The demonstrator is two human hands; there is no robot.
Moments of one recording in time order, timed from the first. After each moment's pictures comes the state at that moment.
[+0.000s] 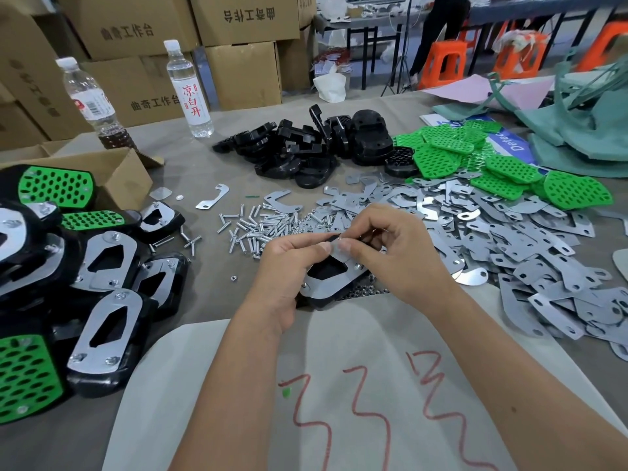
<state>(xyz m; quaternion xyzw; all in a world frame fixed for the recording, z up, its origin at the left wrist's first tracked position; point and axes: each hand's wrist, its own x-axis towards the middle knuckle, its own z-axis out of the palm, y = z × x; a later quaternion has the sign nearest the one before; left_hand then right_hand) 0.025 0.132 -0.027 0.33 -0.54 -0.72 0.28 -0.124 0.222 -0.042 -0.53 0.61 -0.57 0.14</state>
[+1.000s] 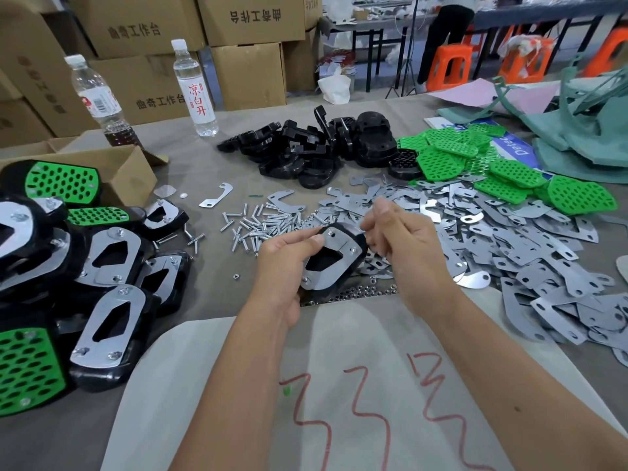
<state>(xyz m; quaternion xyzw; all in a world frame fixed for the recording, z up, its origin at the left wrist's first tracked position) 0.021 0.129 -0.032 0.37 -0.46 -0.73 0.33 -0.114 0.222 -0.040 -0.41 0.59 -0.67 0.20</state>
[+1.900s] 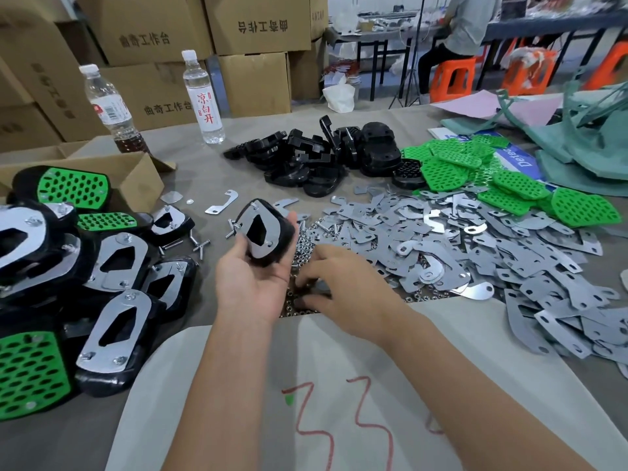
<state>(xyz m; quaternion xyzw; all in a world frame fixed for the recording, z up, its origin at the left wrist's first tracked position) 0.040 0.106 -0.021 0.19 -0.09 -0.85 0.48 -0.074 0.200 -0.039 -0.66 0.69 -0.27 0.10</state>
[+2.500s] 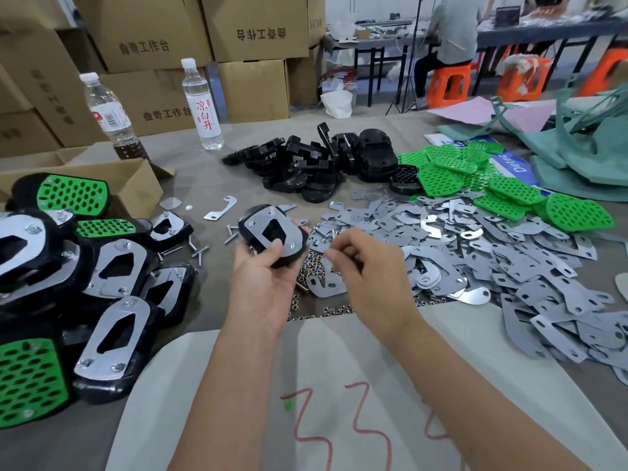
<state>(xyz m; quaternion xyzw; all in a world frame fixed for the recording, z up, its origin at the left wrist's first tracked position) 0.030 0.110 -0.034 0.24 -0.26 -0.80 0.49 -0.085 0.206 -0.046 -0.50 0.67 -0.55 0.05</state>
